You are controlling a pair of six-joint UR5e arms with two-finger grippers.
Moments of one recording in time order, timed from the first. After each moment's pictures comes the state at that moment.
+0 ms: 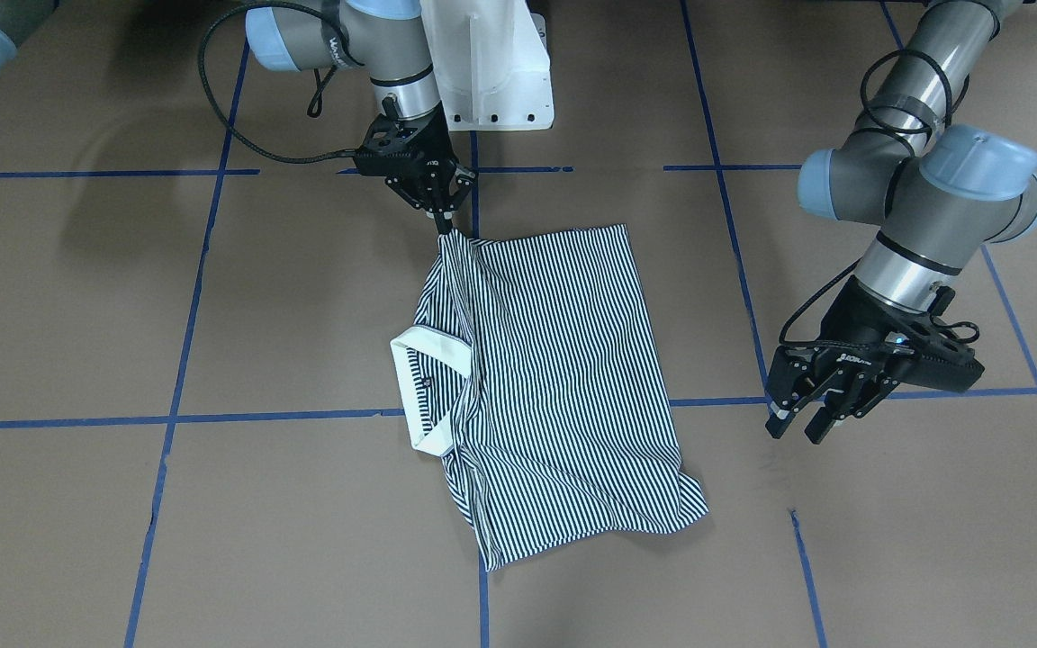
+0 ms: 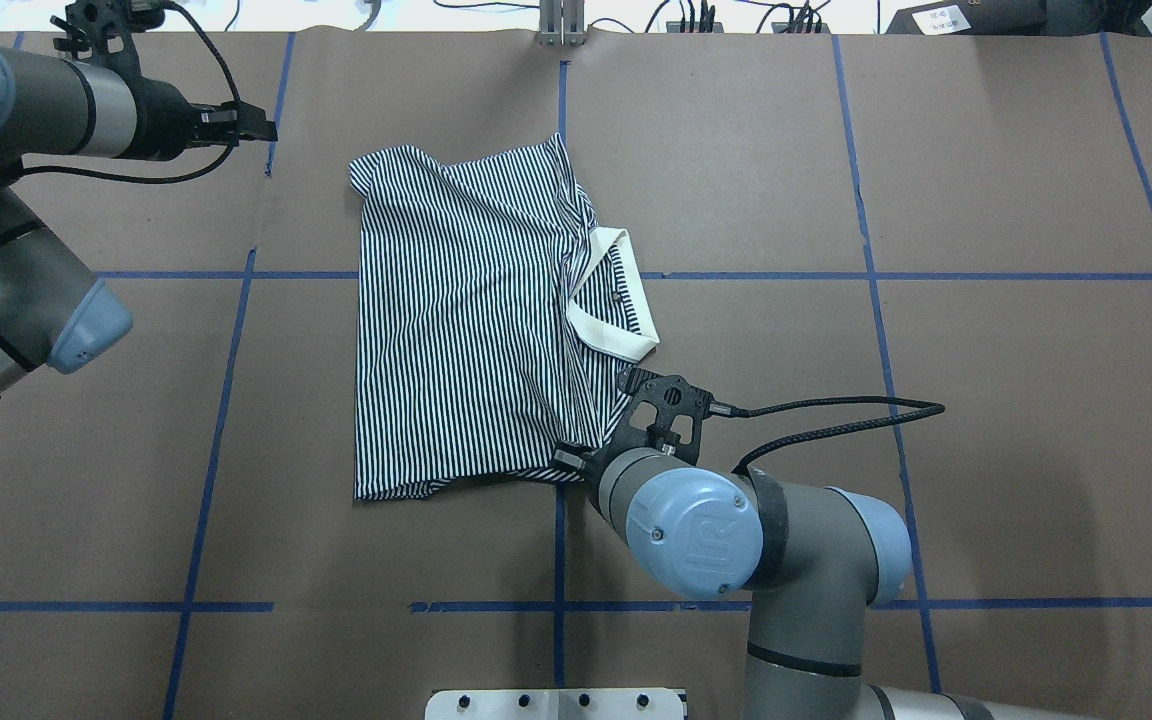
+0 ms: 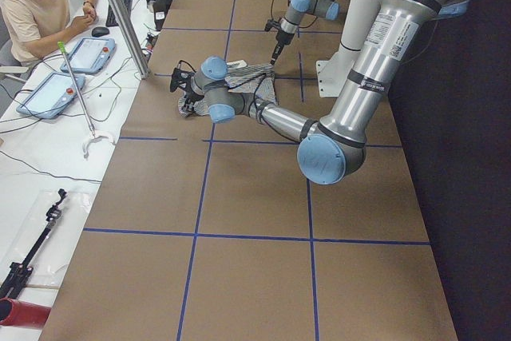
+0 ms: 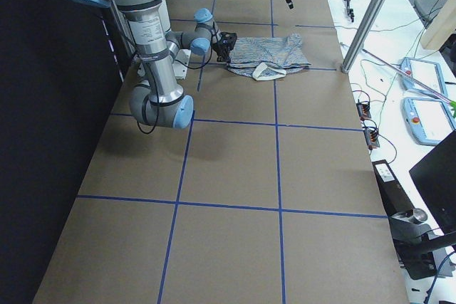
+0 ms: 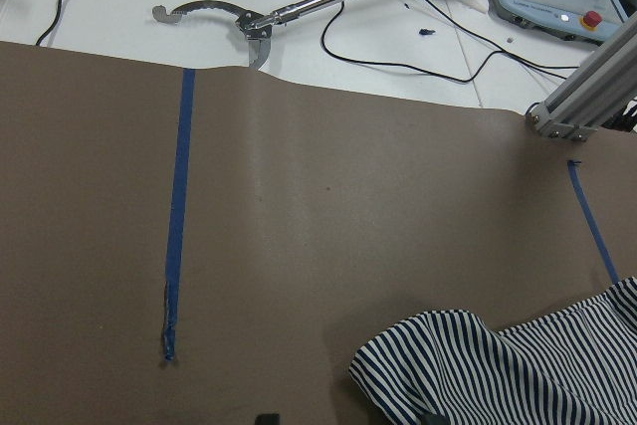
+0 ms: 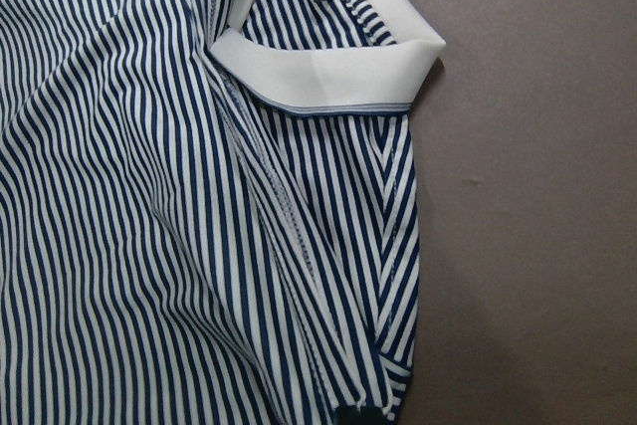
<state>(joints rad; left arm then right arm) -0.96 -2.00 -1.45 -2.45 -1.90 -1.10 0.23 -1.05 1.82 -1.36 1.38 1.71</state>
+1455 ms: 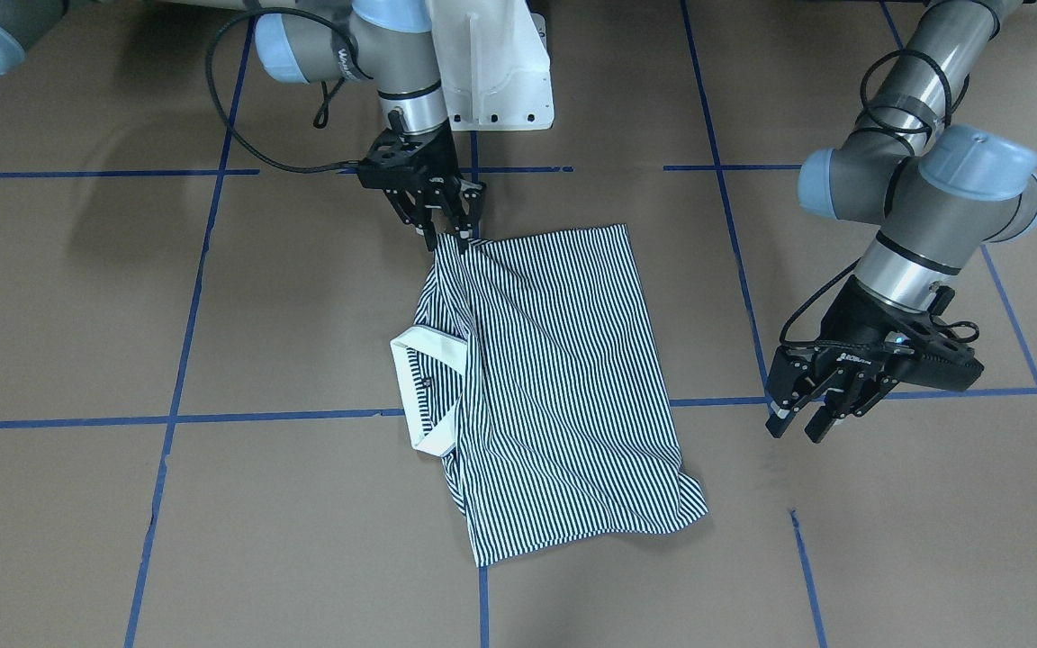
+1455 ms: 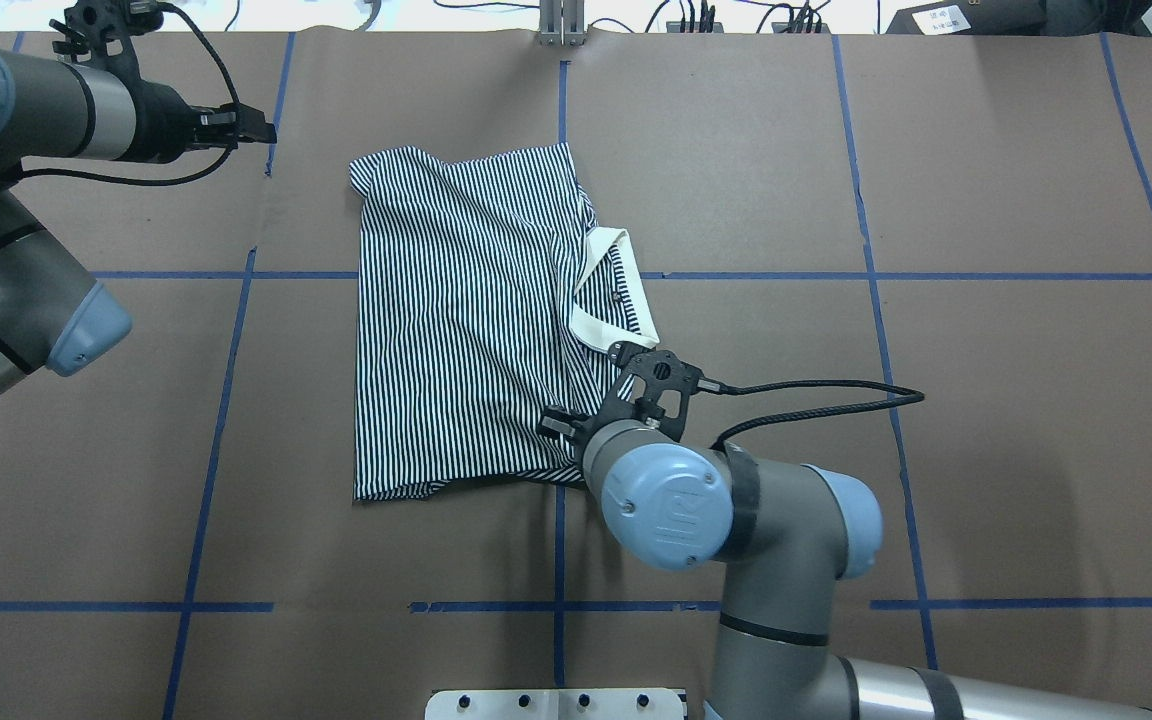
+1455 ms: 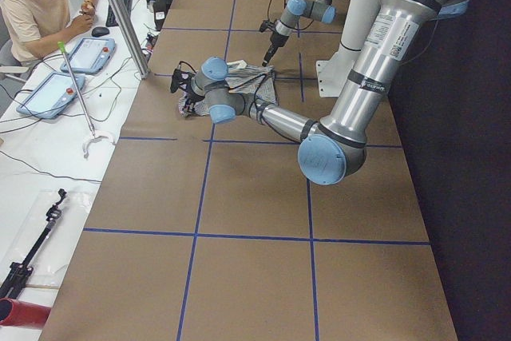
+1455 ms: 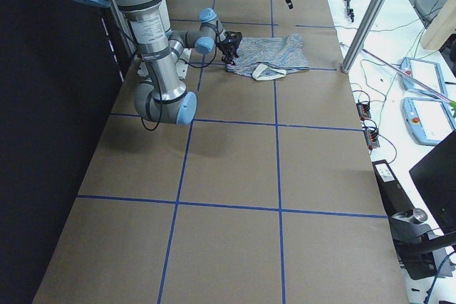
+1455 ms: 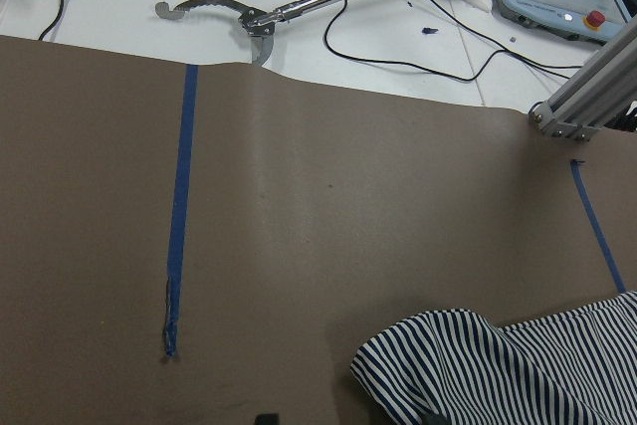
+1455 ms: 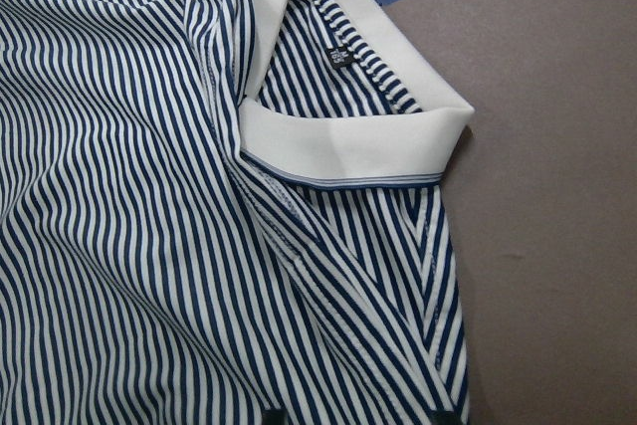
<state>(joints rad) -0.96 -1.99 -1.46 -2.45 -1.89 -1.10 0.27 -0.97 1.72 -1.36 1.35 1.73</state>
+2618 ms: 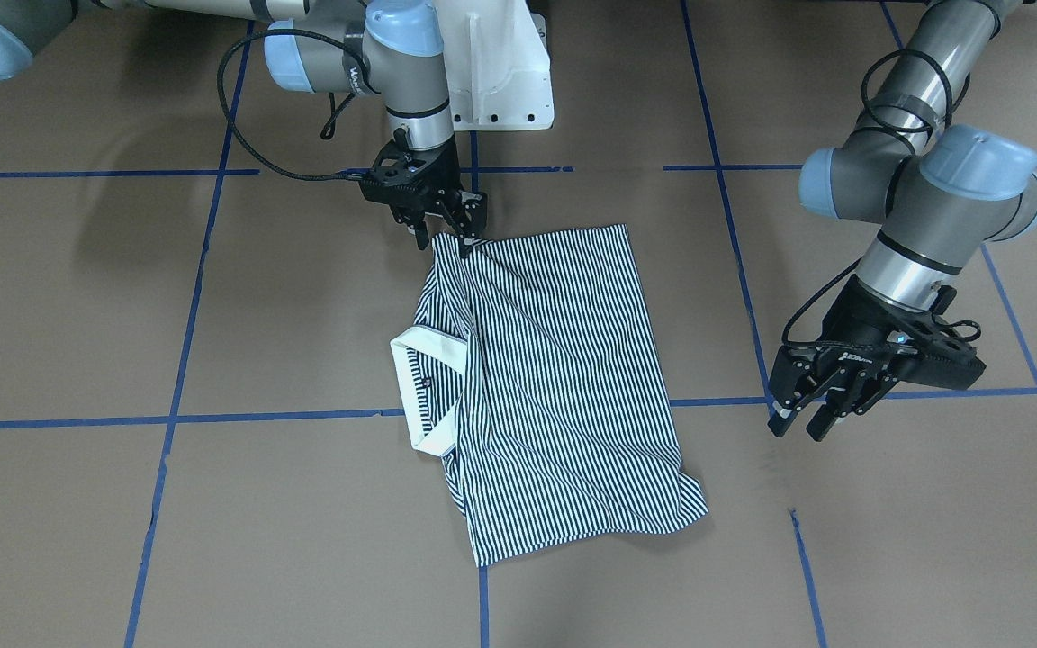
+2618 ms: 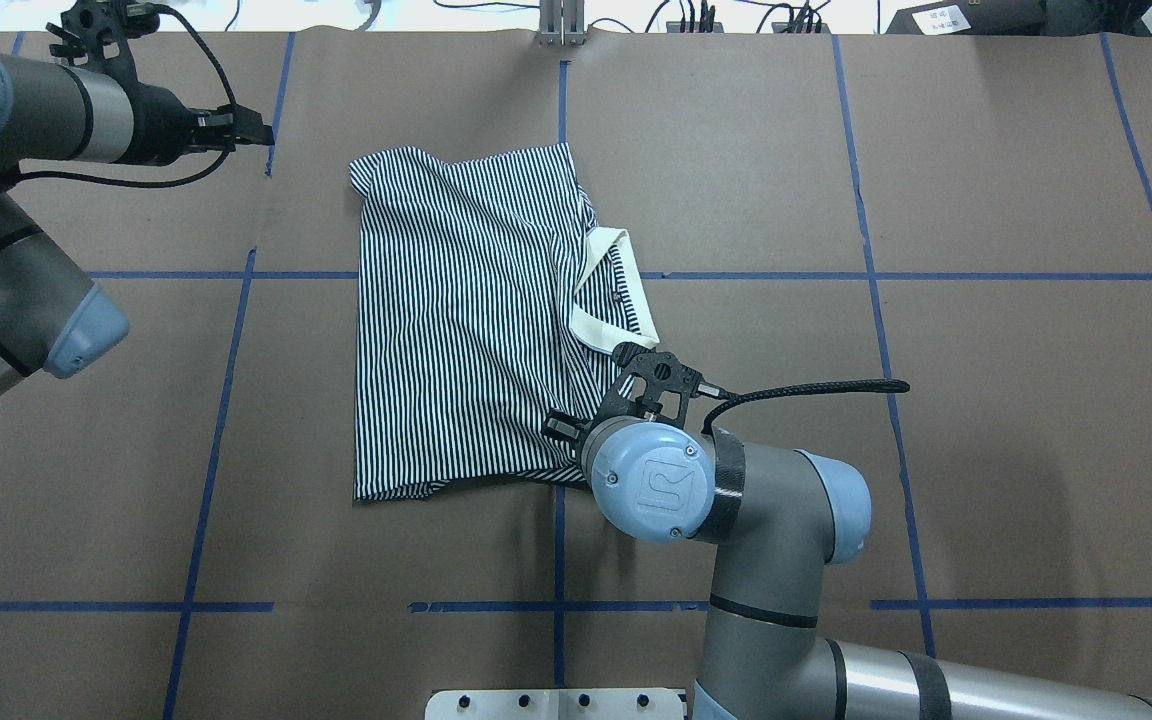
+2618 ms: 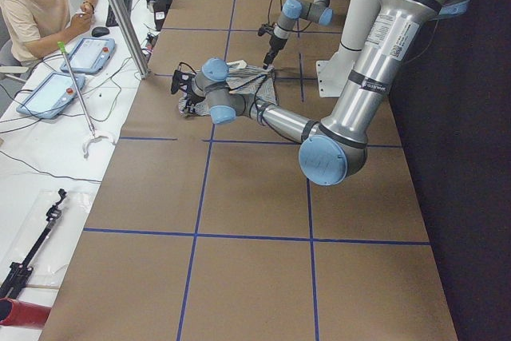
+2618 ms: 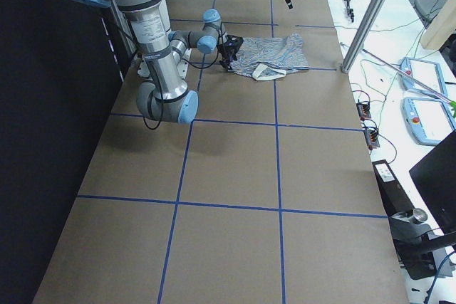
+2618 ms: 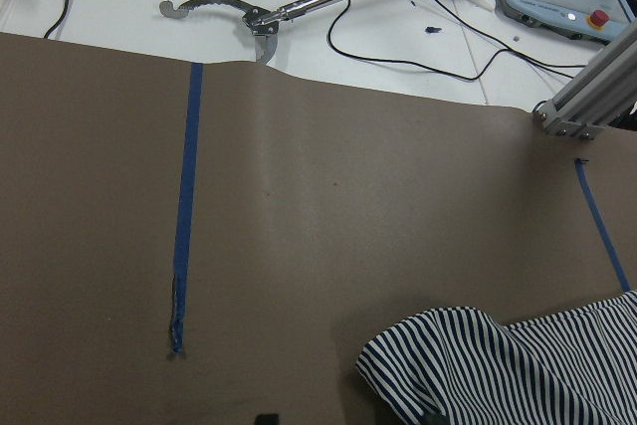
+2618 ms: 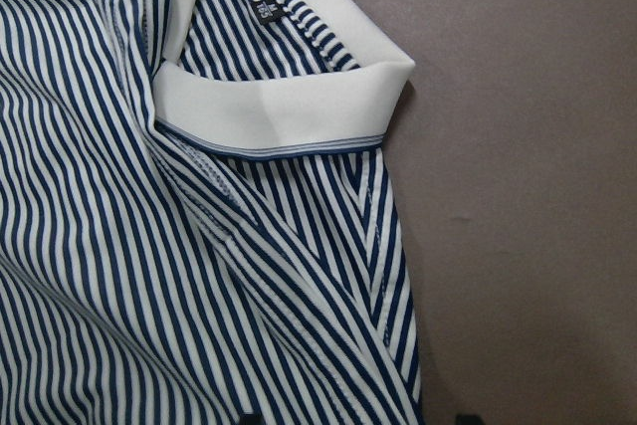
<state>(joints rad) -0.95 -1.98 -1.46 -2.45 -1.89 -1.14 0.29 -0.97 1.71 -1.42 1.45 1.79</state>
